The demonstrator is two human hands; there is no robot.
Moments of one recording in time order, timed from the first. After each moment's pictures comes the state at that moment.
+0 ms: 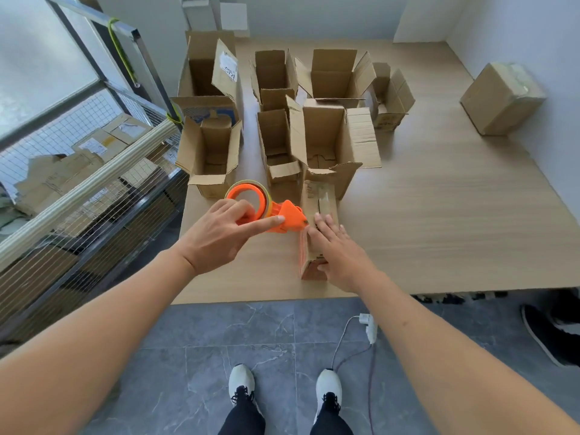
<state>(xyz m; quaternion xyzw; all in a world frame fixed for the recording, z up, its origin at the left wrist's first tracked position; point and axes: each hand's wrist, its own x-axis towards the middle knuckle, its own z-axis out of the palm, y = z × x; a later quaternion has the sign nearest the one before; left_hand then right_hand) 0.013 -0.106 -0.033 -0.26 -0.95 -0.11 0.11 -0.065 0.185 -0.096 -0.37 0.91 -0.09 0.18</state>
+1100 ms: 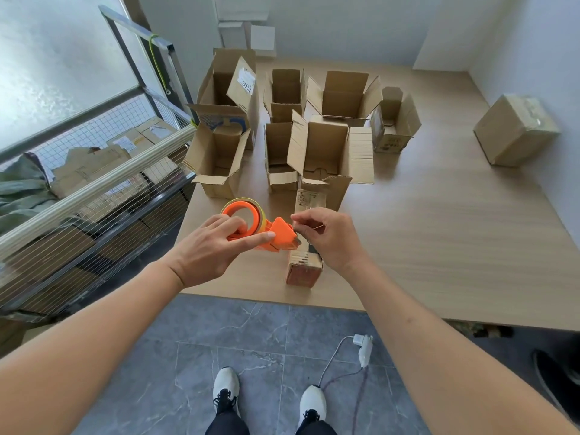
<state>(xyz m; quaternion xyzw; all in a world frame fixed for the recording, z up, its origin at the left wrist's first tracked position) 0.048 -0.063 -0.028 -0.23 -0.96 -0.09 0.12 -0.079 0.195 -0.014 -0.33 0.82 -0.47 0.08</state>
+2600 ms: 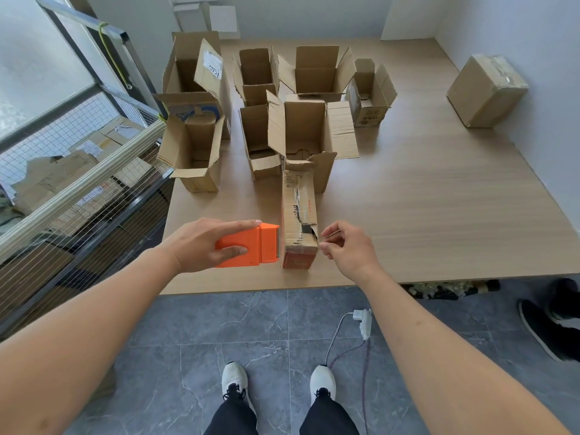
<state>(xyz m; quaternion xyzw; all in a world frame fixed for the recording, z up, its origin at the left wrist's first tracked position) 0.032 -0.077 -0.041 -0.12 -0.96 -0.21 -0.13 -0.053 0.243 -0.082 -0.05 0.87 -0.47 0.17</state>
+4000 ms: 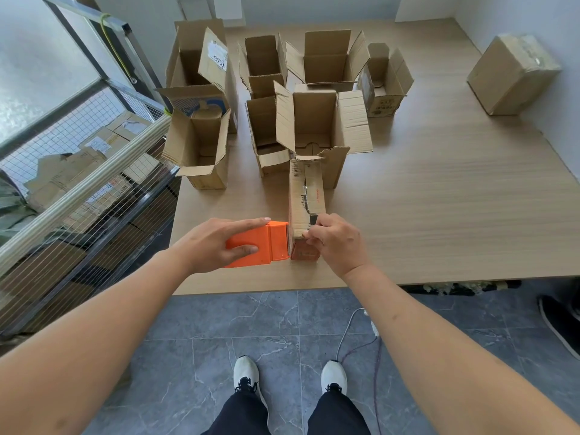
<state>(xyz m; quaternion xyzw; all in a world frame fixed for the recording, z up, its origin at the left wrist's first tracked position) 0.020 -0.085 -0.067 -0.11 -0.96 -0.24 -0.12 -0.058 0.203 -0.089 -0.34 0.91 -0.23 -0.05</state>
